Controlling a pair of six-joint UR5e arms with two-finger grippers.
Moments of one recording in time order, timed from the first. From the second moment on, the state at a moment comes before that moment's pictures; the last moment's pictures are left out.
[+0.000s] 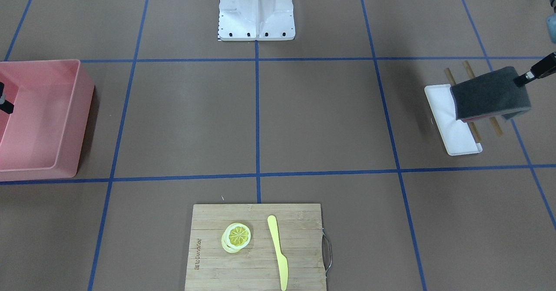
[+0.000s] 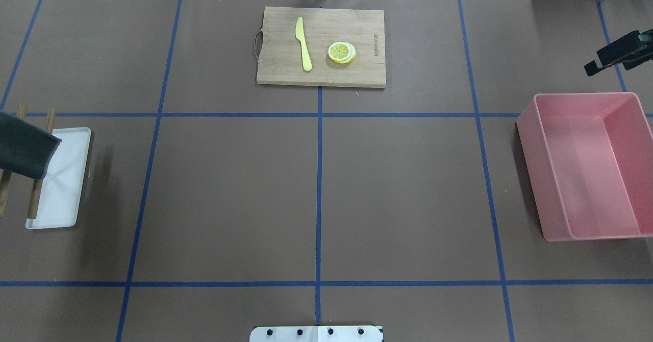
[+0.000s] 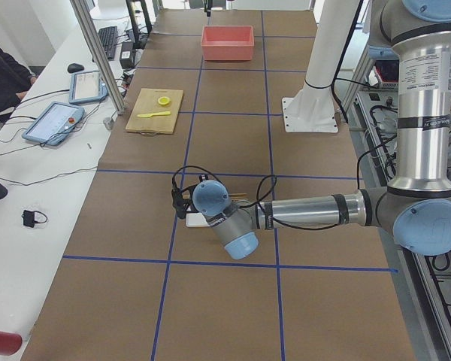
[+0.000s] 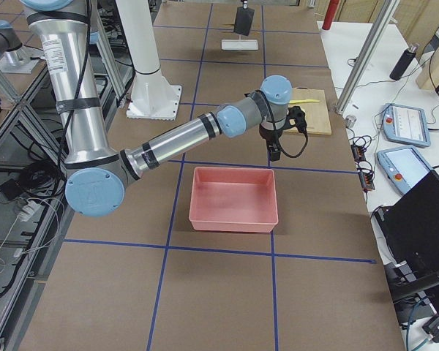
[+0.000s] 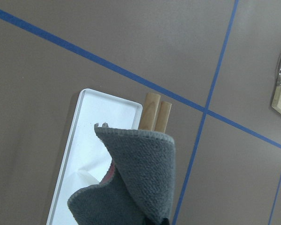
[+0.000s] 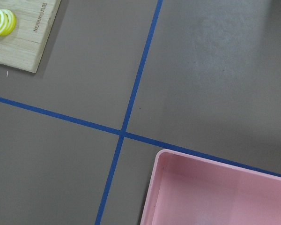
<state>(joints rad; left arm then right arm) -1.46 -1.51 -1.51 -2.65 -2.83 -1.26 1.31 -1.39 1.88 -1.56 2.45 0.29</state>
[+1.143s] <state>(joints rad) -1.33 -1.98 -1.63 -2.43 -2.66 -1.98 1.17 -1.33 1.91 -1.18 2.42 0.38</state>
